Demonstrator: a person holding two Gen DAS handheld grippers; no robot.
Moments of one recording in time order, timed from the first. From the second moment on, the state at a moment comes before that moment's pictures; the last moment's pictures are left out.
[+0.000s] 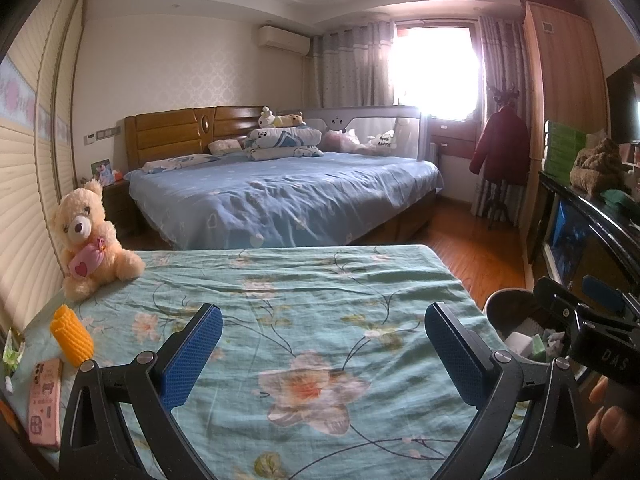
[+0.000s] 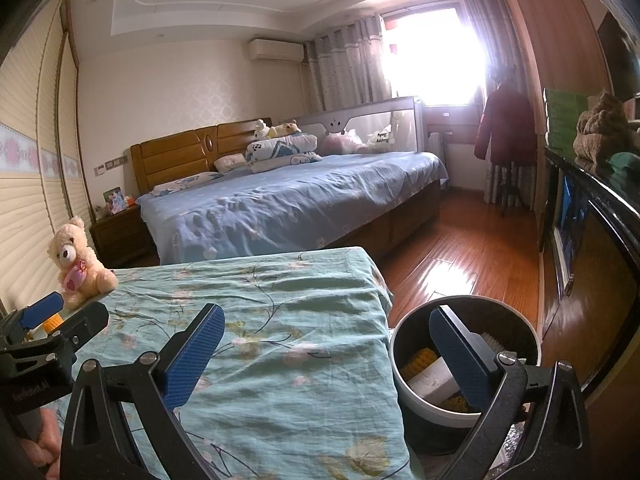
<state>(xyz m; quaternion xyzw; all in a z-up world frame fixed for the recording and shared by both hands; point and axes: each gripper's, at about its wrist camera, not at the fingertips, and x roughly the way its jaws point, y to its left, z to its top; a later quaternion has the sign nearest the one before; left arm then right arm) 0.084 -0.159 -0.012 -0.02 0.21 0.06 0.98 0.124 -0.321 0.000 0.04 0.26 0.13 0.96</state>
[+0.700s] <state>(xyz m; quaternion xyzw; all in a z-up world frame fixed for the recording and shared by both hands) 0.085 -0.154 -0.015 -0.02 0.22 0.06 0.97 0.120 -0.314 0.000 0.04 0.27 0.13 0.95</state>
